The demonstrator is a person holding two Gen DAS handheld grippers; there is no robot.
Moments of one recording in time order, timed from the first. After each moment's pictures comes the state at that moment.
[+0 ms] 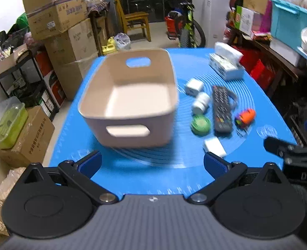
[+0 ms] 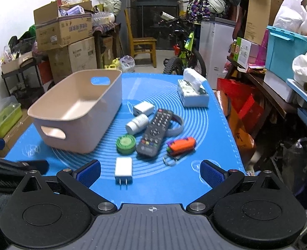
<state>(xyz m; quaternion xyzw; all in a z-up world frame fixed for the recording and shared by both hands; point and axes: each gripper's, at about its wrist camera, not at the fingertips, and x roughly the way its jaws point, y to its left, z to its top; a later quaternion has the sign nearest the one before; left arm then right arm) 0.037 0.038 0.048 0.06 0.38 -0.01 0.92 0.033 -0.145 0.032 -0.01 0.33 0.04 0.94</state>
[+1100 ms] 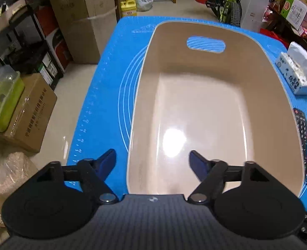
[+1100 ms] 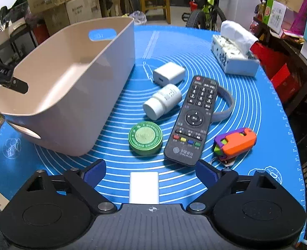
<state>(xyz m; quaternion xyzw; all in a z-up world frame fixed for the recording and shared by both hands) 0.226 0.154 -0.007 0.01 0.51 0.03 0.86 0.179 -0.094 -0.058 0.00 0.47 0.07 0.88</state>
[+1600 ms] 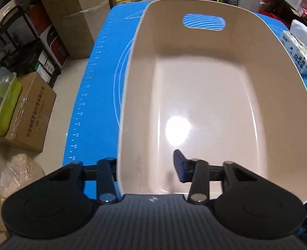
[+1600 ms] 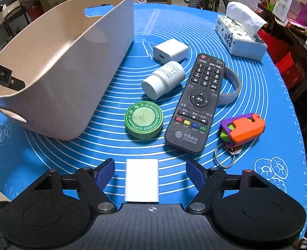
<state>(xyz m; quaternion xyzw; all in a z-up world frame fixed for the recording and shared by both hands) 0.231 0.148 -0.021 0.03 0.53 0.02 0.85 0.189 -0.087 -0.080 -0.02 0.52 0.06 0.85</state>
